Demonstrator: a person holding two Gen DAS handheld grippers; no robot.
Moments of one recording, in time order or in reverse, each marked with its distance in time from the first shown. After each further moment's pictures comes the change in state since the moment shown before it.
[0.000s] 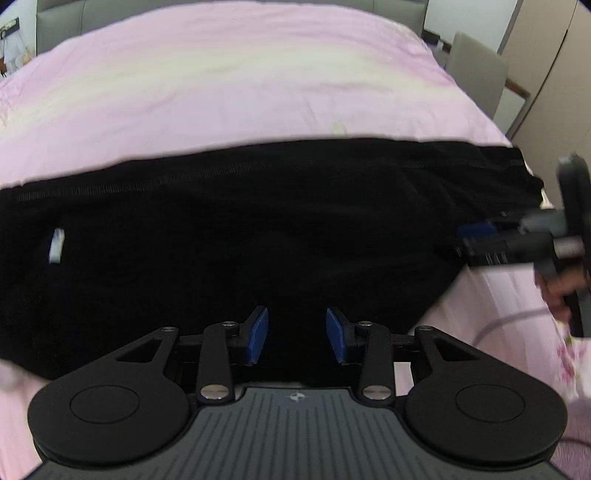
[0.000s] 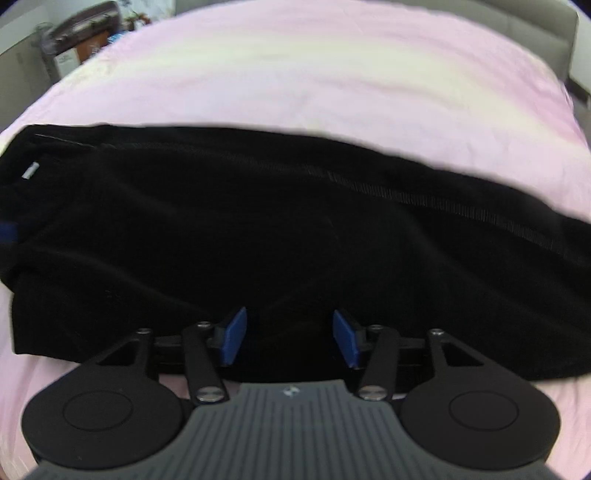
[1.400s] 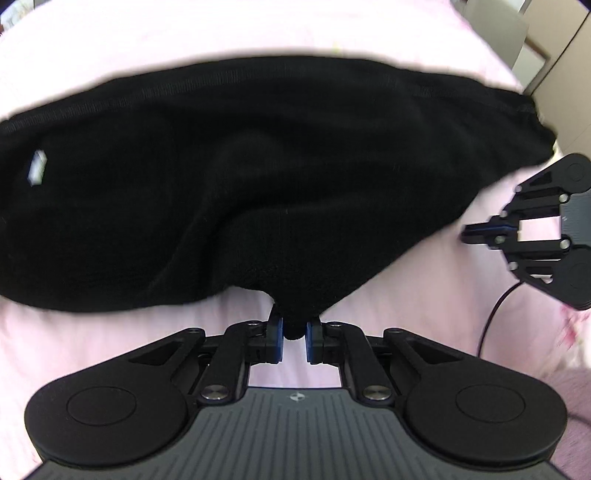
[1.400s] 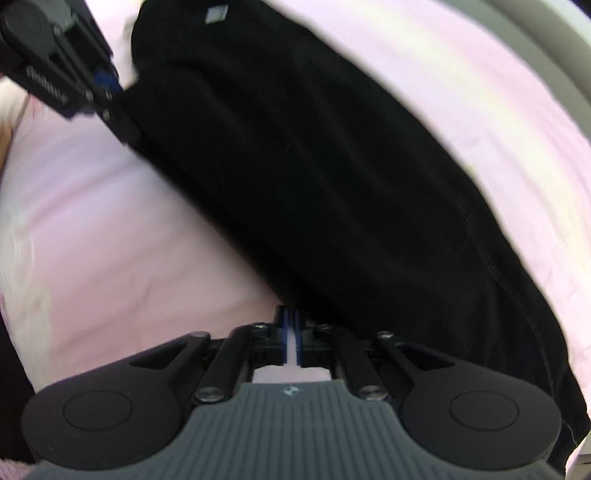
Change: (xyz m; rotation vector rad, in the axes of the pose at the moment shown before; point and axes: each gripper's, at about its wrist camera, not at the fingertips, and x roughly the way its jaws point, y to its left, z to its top) left arm 0.038 -0.026 -0.015 -0.034 0.210 0.024; right arm -0.040 0.075 -0.051 -0.735 0.177 0.084
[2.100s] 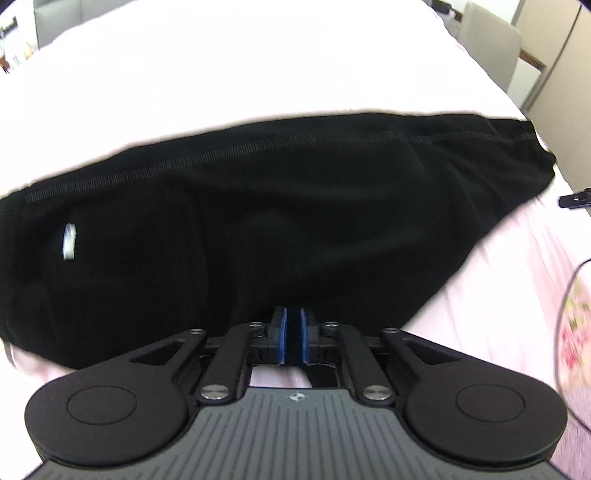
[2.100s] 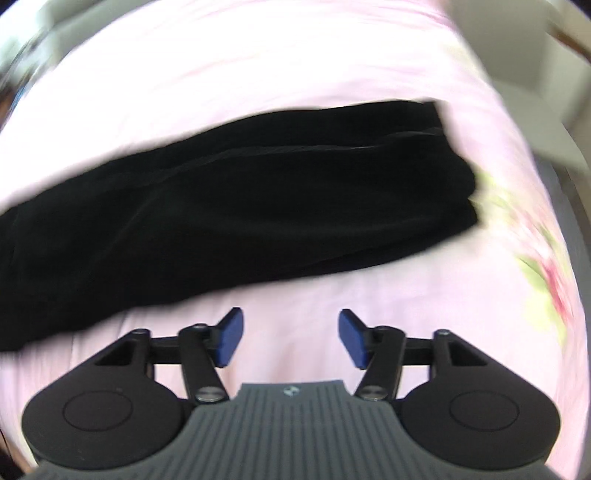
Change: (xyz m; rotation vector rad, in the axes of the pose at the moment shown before) left arm -0.042 0.008 0.047 0.037 -0.140 0.056; right arm -0.097 -0.204 -0.218 1.142 -0.072 -0.125
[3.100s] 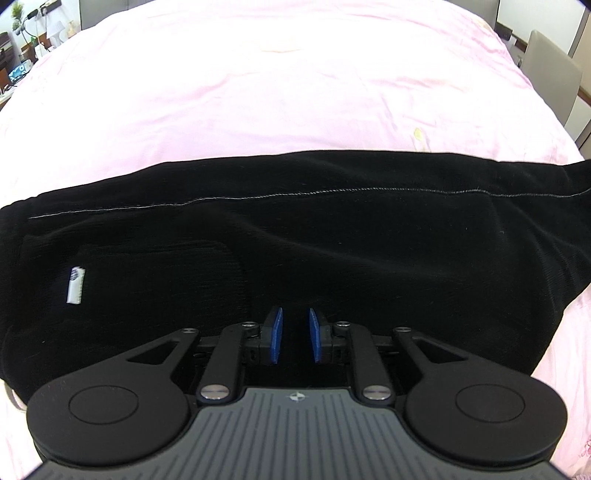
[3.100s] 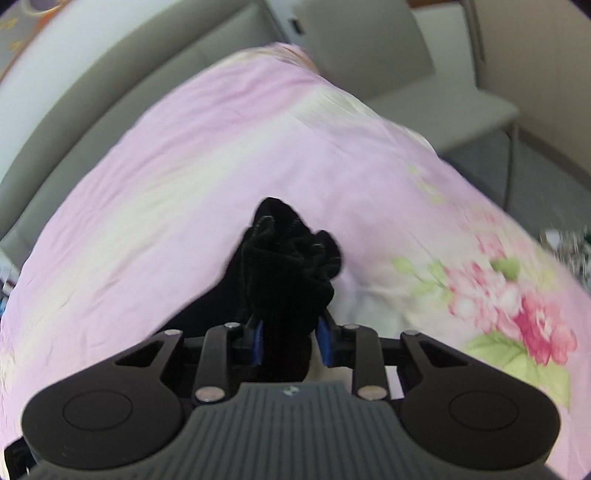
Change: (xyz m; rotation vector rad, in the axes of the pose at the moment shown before) left arm 0.032 0.032 0.027 -0.128 -0.012 0.096; right arm 0.007 -0.057 0.087 0.375 -0.328 0.041
